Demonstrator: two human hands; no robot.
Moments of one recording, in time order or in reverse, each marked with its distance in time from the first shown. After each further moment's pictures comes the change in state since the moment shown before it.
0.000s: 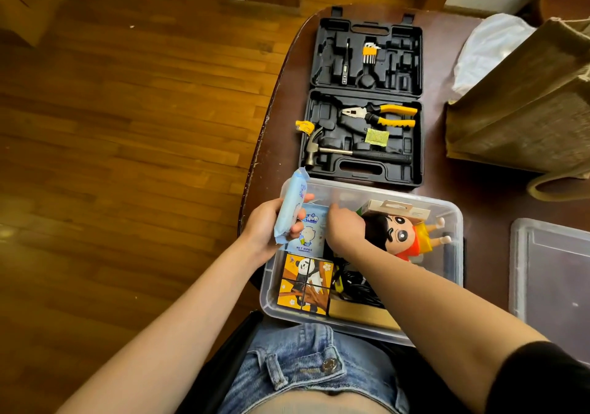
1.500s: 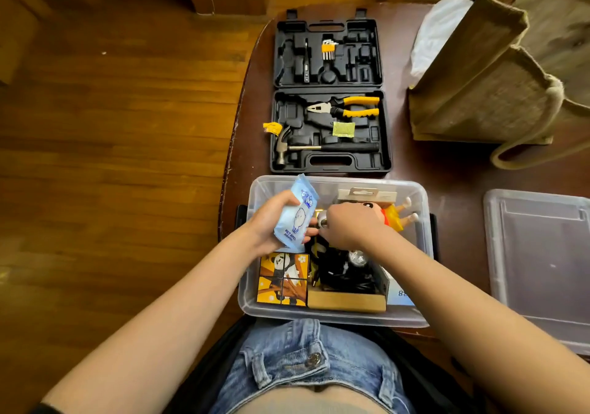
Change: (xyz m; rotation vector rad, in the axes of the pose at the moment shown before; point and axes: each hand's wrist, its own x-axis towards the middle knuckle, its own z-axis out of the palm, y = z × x) left_hand 0.016 -0.007 0.047 0.267 -0.031 -0.251; right_hand -0.060 0.047 -0.068 -0.022 -0.165 -0.160
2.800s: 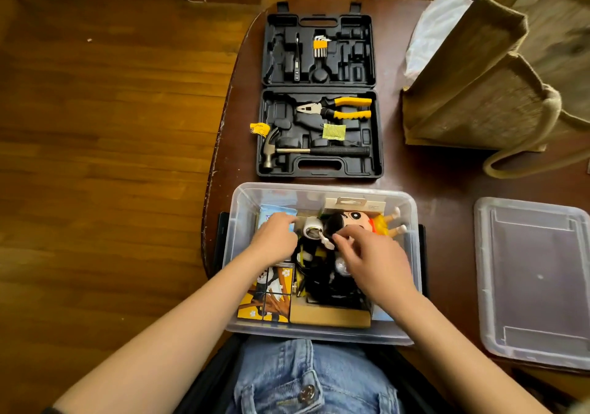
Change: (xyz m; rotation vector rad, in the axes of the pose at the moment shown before) left_hand 0.049 -0.027 0.005 1.190 0.337 0.130; right_hand -0.048 0.041 0.040 0.443 0.505 0.024
